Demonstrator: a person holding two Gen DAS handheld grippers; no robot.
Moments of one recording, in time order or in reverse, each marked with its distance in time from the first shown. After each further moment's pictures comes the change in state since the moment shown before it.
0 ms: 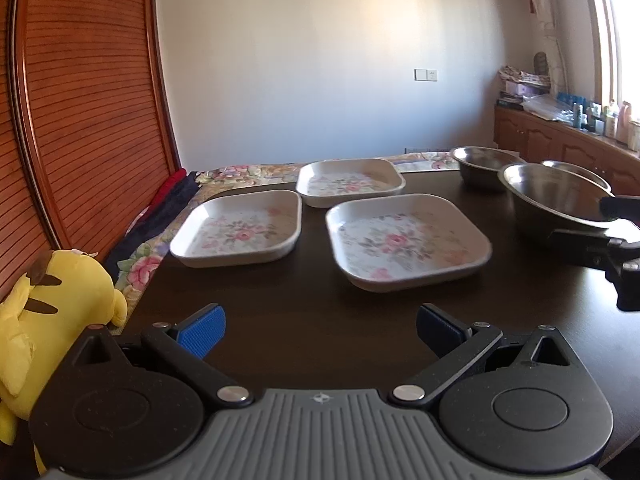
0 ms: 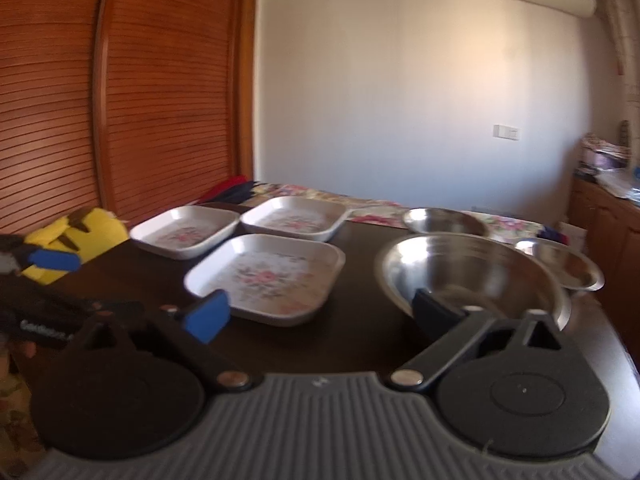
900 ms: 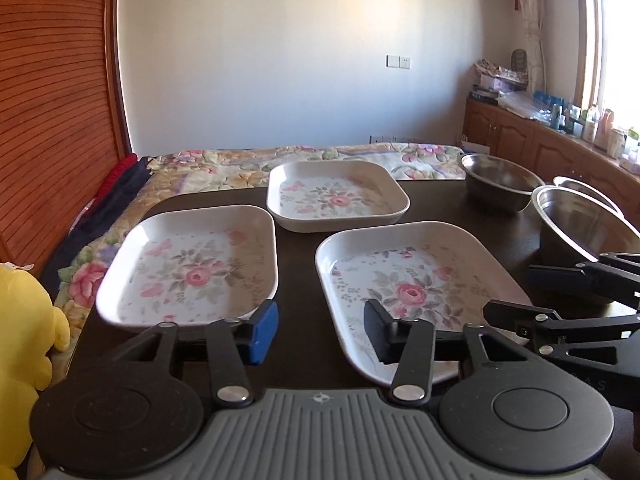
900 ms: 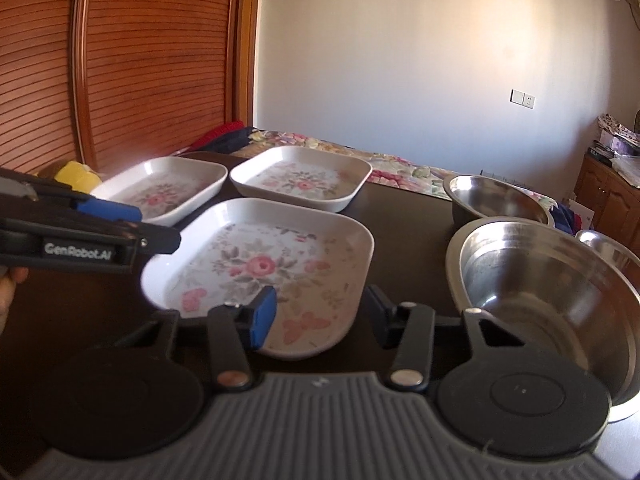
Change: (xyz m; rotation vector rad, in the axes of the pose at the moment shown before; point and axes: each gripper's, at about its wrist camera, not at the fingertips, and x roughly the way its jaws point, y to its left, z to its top) left arm 0.095 0.021 0.047 -0.010 0.066 -0.157; right arm 0.087 0.013 0.010 -0.045 0.172 -0.040
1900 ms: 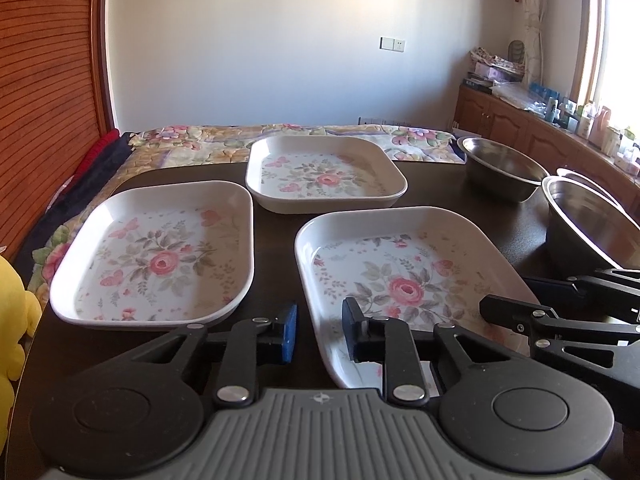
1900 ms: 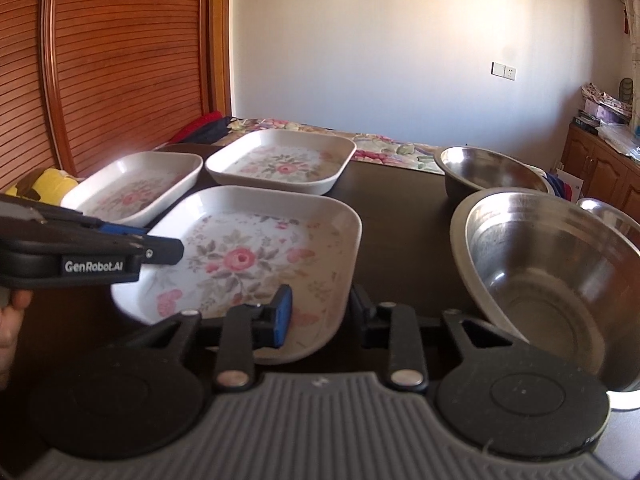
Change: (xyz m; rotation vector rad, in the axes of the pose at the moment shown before) left arm 0.031 0.001 0.002 -0.027 0.060 -0.054; right arm 0.021 -0.004 -0.001 0.076 0.045 -0.038
